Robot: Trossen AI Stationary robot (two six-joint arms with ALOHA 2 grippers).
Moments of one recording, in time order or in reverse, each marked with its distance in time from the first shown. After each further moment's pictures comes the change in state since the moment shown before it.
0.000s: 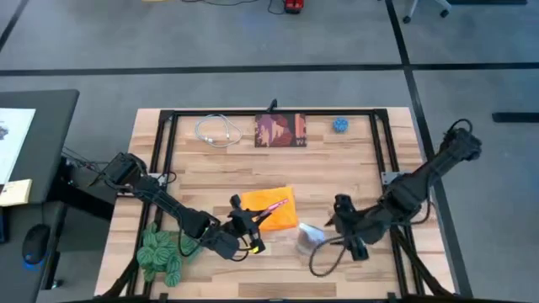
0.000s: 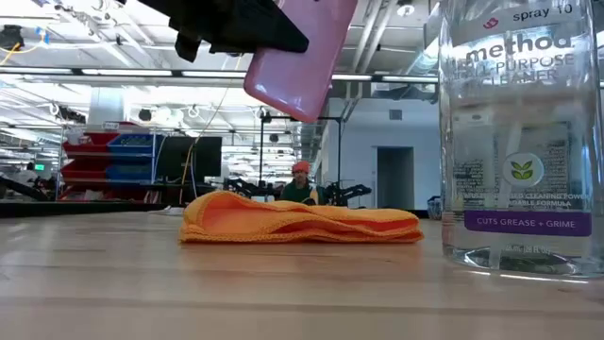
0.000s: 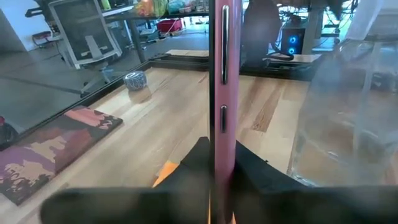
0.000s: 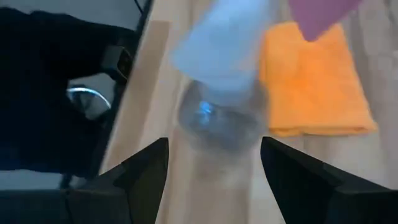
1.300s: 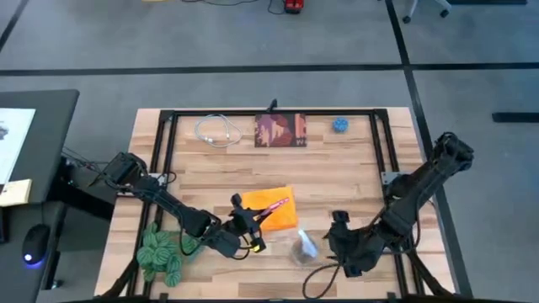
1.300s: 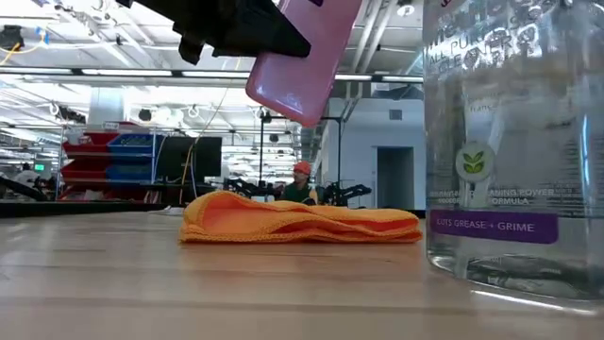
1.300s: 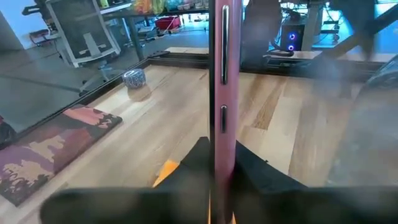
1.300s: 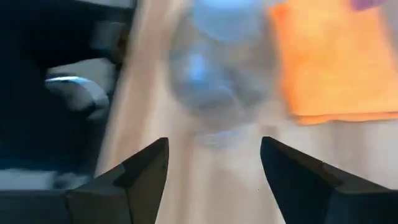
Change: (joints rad) left arm 0.007 0.000 0.000 -0.017 0.019 -0.004; right arm 0.120 0.173 -0.027 0.045 0.227 0.106
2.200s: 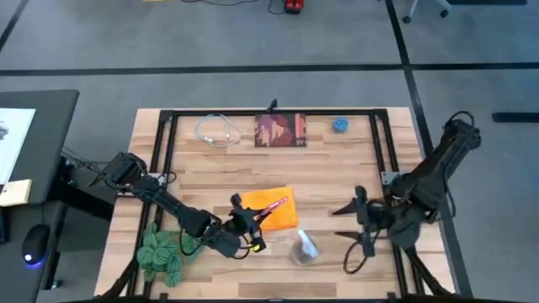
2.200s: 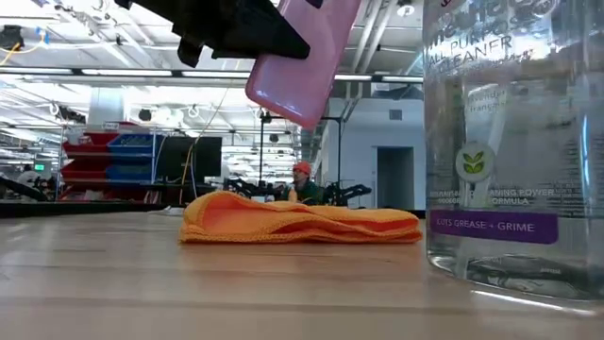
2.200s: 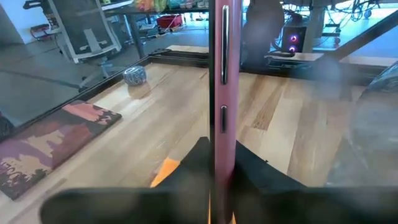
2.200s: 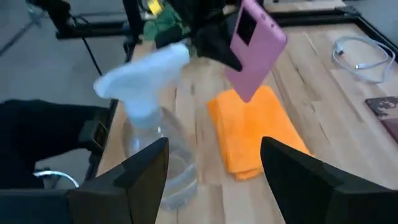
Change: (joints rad) left arm 0.002 0.000 0.000 0.006 -0.003 -0.031; right arm 0.064 -0.362 -0.075 0.050 0.216 -0.019
